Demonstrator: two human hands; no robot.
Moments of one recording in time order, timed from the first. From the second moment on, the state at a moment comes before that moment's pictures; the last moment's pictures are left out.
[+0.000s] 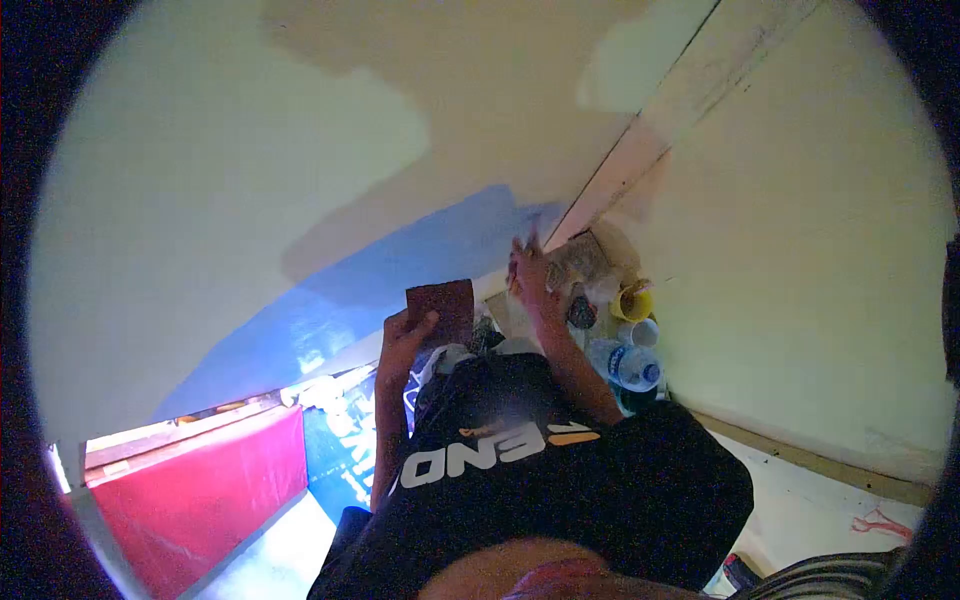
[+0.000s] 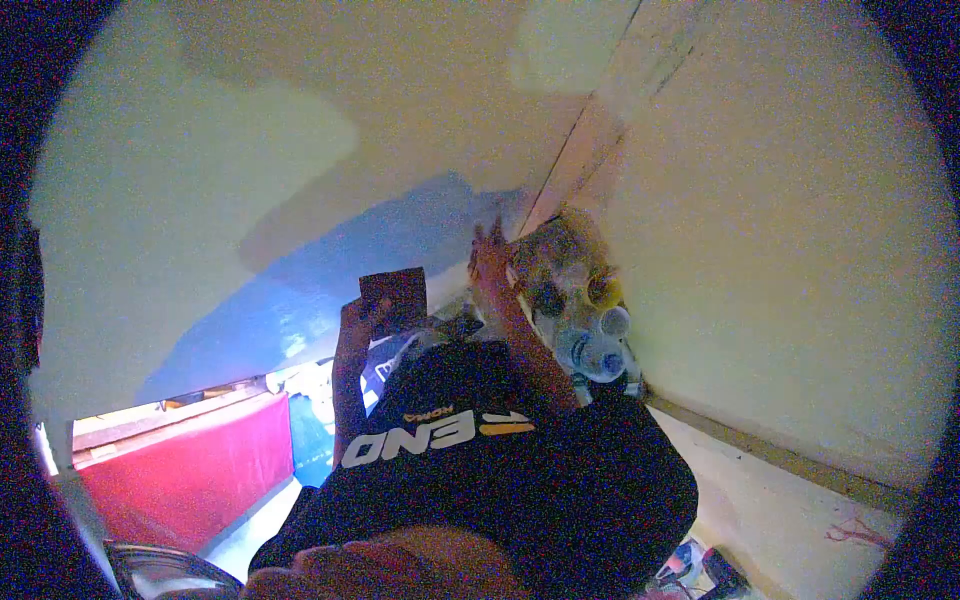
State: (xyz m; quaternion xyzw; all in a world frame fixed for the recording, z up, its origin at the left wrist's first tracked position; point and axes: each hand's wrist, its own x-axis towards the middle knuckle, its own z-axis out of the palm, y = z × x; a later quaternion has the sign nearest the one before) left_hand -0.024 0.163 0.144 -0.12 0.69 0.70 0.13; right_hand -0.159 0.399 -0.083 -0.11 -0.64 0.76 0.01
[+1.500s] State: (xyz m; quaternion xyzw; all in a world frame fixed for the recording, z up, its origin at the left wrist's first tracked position) left_hand -0.025 0.147 0.109 0.07 0.66 0.73 0.18; right_hand -0.001 0.431 0.105 0.05 -0.70 0.60 -0.37
